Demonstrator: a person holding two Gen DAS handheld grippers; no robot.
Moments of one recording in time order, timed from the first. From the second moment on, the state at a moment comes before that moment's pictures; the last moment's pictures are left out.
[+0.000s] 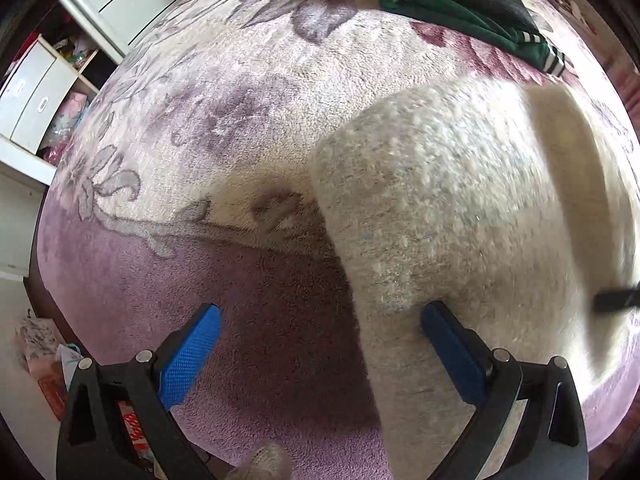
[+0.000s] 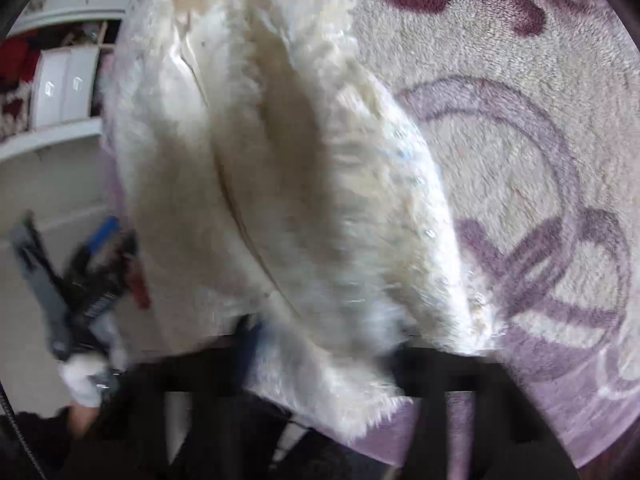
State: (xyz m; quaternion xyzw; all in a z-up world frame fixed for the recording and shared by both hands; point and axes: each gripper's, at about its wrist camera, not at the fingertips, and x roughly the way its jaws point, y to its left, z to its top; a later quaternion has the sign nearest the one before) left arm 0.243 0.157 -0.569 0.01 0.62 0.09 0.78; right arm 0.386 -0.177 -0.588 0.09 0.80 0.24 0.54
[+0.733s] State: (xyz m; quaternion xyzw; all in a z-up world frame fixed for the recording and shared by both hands) left arm 0.240 0.165 -0.552 -0.02 0.61 0.09 0.78; right arm 0.342 -0.257 -0.577 0.34 0.78 0.13 0.51
